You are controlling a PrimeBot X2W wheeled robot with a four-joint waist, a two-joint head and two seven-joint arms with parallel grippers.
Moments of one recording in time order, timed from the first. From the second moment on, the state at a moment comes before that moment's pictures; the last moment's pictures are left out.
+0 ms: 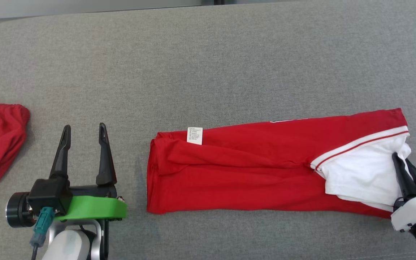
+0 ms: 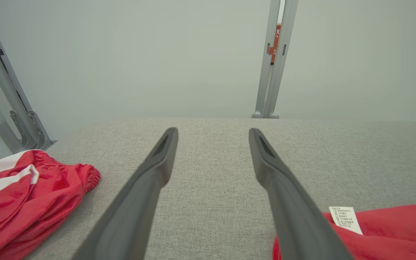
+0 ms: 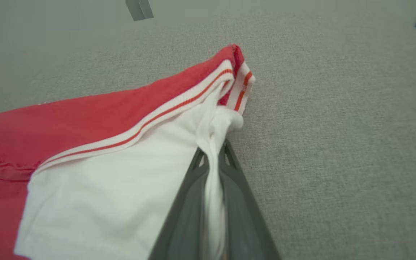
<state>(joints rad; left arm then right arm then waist) -0.16 0.29 -0.33 -0.01 -0.40 0.28 -0.26 -0.04 -0.43 0.03 0.26 0.55 0.13 -0.13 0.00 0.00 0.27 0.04</state>
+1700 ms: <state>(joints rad) -0.17 0.28 -0.32 0.05 -0.38 0.26 -0.26 -0.29 -0.25 0.25 0.10 0.43 0.13 -0.26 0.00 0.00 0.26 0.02</state>
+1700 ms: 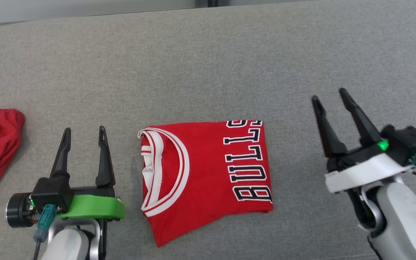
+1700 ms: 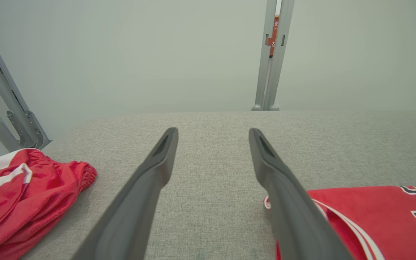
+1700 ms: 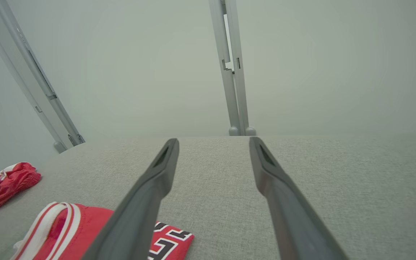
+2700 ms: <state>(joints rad) 0.04 0.31 -0.34 0.07 -0.40 0.28 -0.24 0.08 -0.22 0.06 -0.09 0.33 0.13 -0.08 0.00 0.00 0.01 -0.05</state>
